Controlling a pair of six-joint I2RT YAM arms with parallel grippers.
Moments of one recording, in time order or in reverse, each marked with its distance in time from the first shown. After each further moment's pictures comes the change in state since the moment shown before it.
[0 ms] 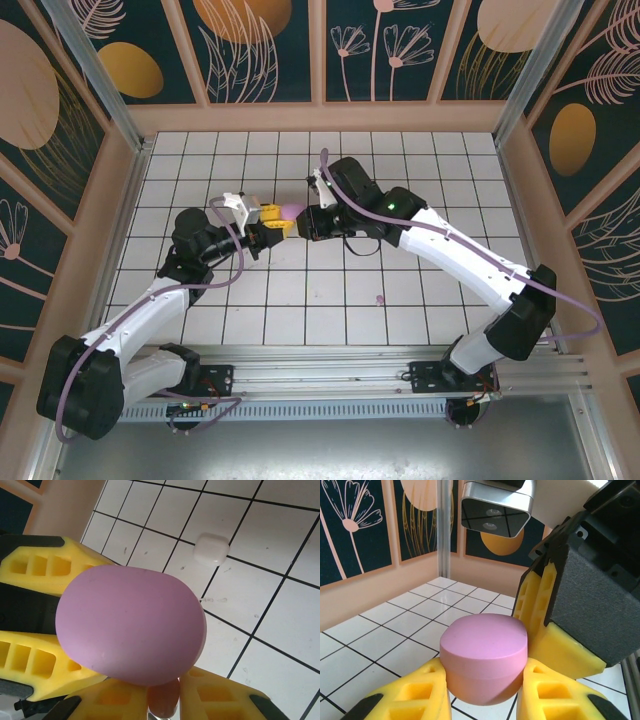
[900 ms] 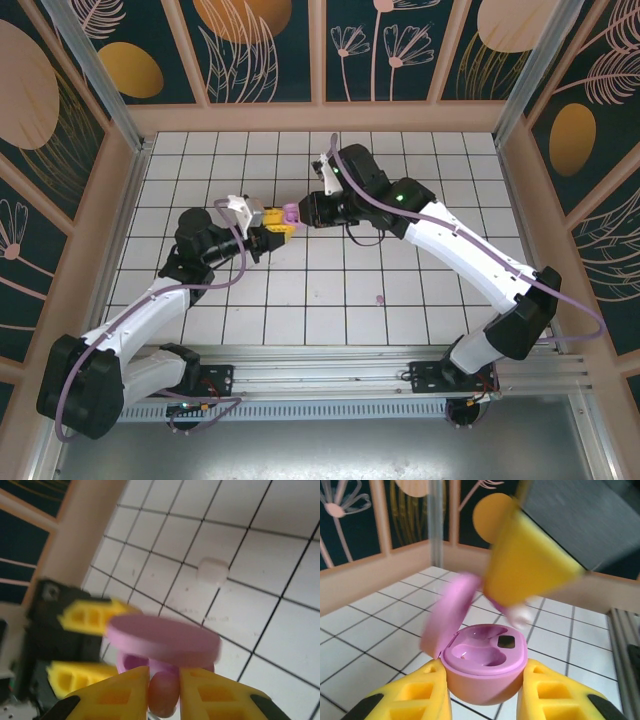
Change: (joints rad) left arm -0.017 0.004 0.002 -0.055 0.023 0.026; right arm -0.035 0.003 0.079 0.003 -0.004 0.016
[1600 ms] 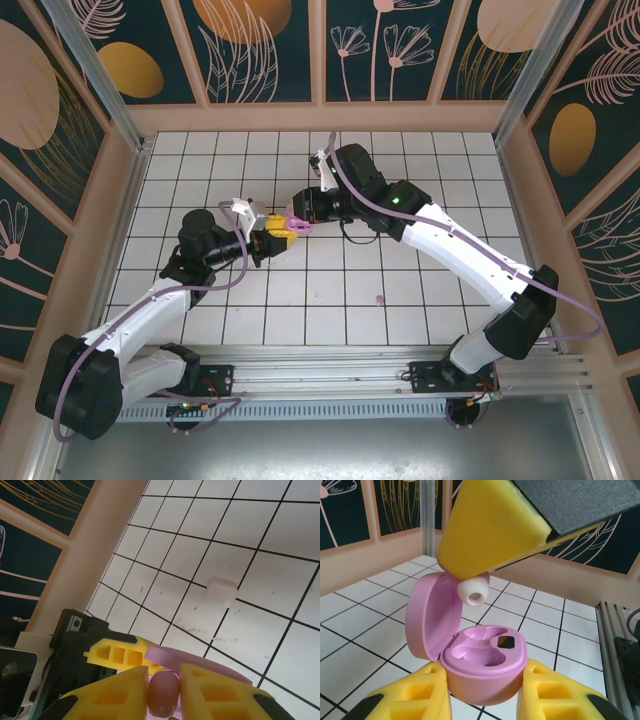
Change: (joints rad) left arm -0.010 -0.004 -0.006 -0.045 0.002 -0.008; right arm 0.023 0.004 -0.043 0.106 0.026 0.015
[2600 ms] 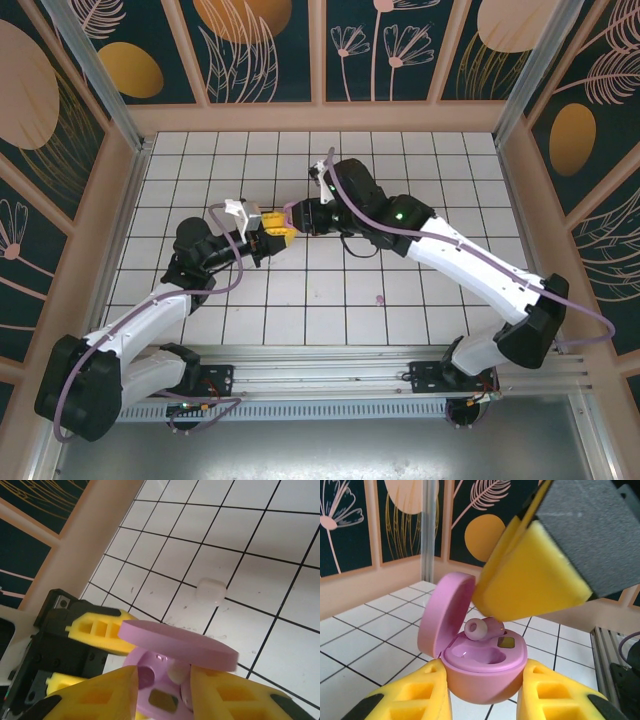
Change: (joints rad) left arm -0.002 -0.007 -0.060 0.226 -0.007 -0.123; right arm 0.074 -0.088 -0.065 0.000 0.139 -0.008
